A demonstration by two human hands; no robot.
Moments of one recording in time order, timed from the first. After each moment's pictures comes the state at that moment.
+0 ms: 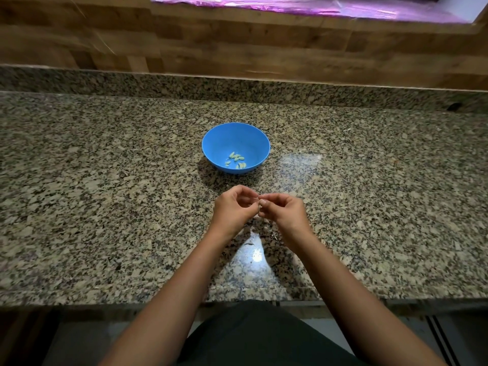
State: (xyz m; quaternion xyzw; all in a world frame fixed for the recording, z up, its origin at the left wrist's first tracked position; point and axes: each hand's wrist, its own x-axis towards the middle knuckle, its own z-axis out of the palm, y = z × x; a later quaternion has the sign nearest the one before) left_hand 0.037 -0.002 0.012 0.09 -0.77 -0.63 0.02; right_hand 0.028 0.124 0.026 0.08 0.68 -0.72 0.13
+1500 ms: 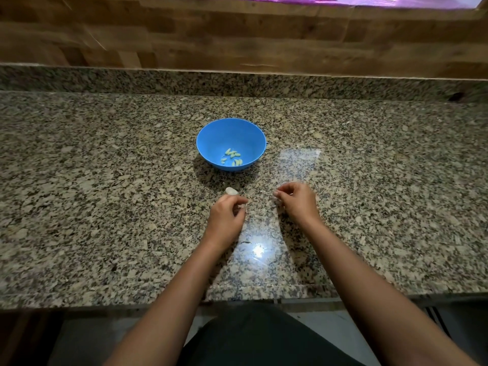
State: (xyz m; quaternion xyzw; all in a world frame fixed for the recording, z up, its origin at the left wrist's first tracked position) left_hand 0.043 -0.006 -0.009 0.05 -0.90 -0.44 0.05; right_hand -0.012 0.155 0.002 0.07 0.88 -0.47 0.06
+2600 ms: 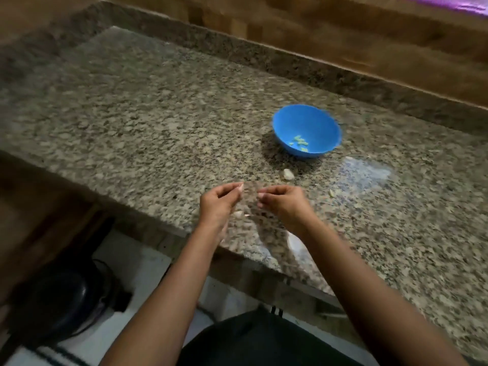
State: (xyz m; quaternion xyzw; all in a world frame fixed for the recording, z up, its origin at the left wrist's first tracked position) left_hand 0.125 -0.052 0.004 0.38 -0.47 -0.78 0.17; right_hand 0.054 0.060 0.045 0.03 0.69 -0.62 0.38
